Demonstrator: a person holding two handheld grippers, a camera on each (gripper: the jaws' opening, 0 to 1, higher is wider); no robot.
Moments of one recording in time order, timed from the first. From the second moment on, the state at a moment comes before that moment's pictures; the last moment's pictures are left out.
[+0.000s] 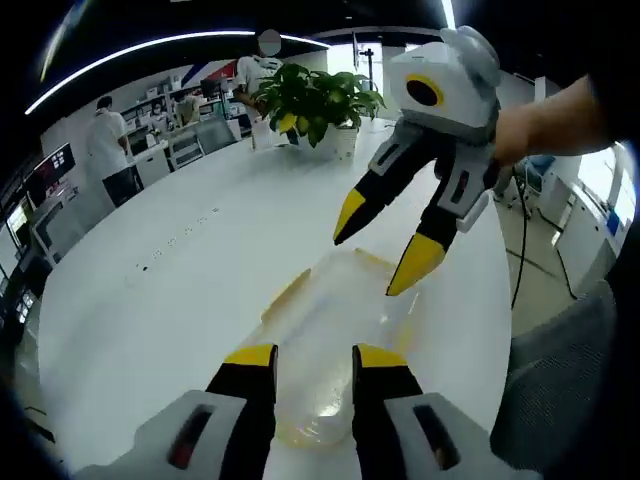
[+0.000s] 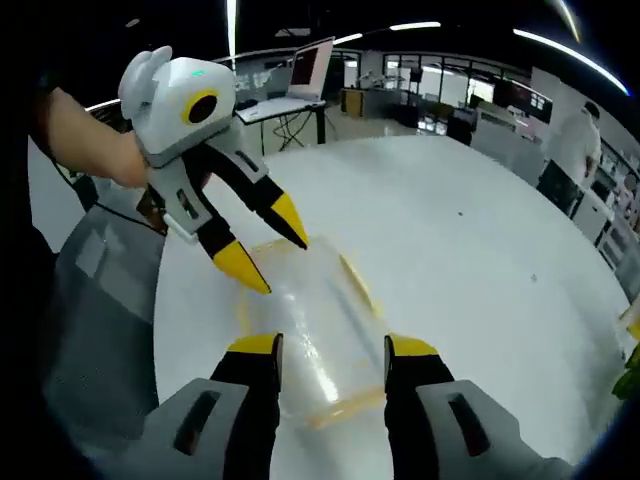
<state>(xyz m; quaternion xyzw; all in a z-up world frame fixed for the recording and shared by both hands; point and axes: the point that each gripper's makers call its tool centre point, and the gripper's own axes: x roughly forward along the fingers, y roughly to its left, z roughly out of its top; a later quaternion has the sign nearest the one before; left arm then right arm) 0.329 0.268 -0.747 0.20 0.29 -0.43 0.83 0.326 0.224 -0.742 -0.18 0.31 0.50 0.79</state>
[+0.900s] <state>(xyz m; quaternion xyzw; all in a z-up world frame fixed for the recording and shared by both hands) 0.308 0.257 -0.754 0.24 0.29 -0.47 0.80 0.325 0.248 -0.749 -0.17 0.33 0.53 0.77</state>
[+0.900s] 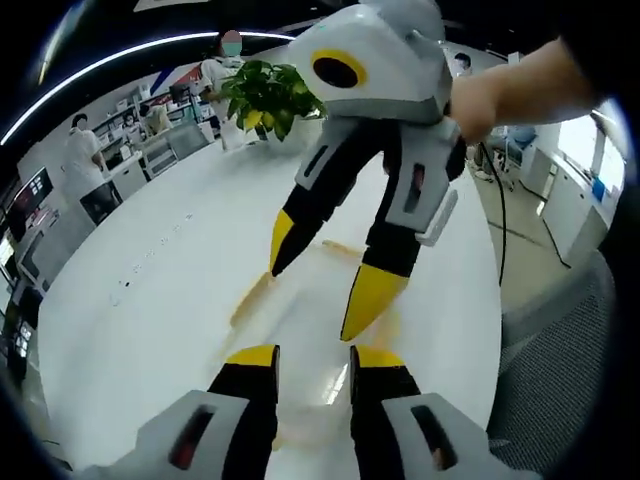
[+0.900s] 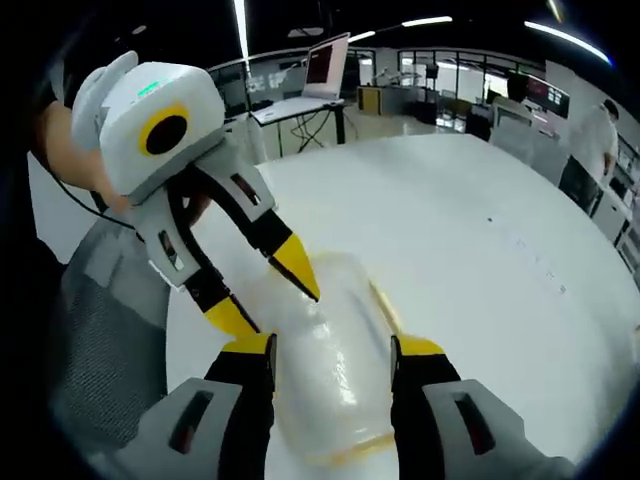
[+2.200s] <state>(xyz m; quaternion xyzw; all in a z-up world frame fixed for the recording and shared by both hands) 0.286 0.247 -0.771 0.35 0.27 -0.50 0.74 0.346 0.248 -0.775 -0.30 0.42 0.59 0.62</state>
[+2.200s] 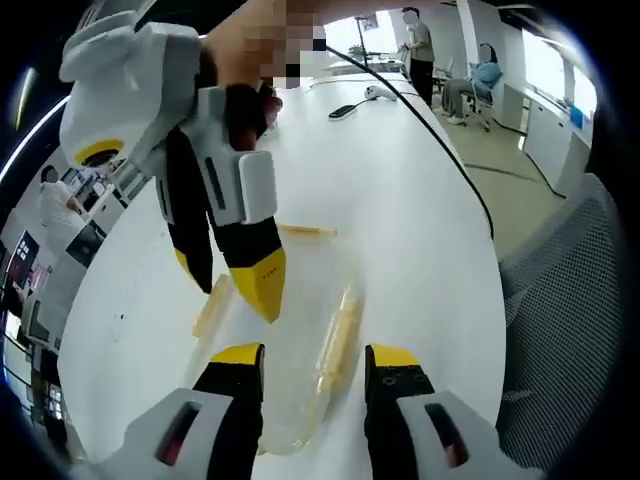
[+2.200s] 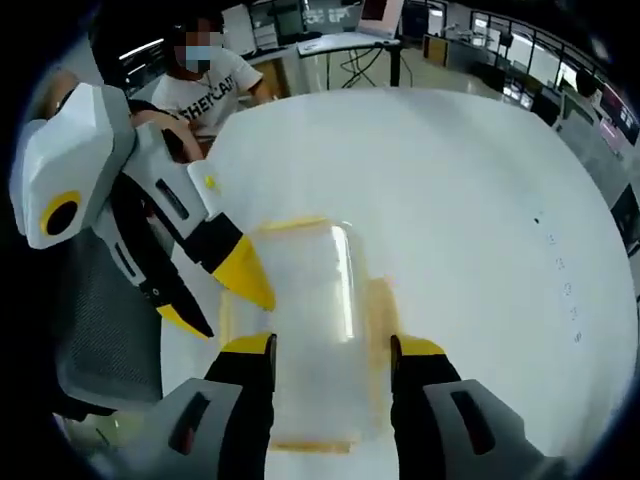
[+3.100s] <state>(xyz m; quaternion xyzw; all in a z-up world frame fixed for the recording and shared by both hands) 0.291 0.248 -0.775 0.35 0.26 -0.52 0.73 0.339 0.256 -0.784 -0.35 0.47 0.62 0.52</state>
